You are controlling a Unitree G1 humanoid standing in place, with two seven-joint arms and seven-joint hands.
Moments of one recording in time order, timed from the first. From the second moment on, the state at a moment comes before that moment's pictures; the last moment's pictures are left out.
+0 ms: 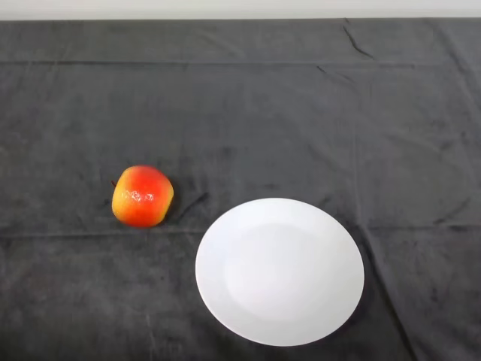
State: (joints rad) left arm -0.45 0.66 0.40 1.23 -0.14 -0.41 0.39; right arm -0.82 -0.49 -1.83 1.31 1.66 0.65 0.51
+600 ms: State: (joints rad) left arm -0.50 0.66 0.37 1.23 -0.10 -0.44 0.37; right arm -0.82 -0.49 -1.83 1.31 1.66 0.65 0.51
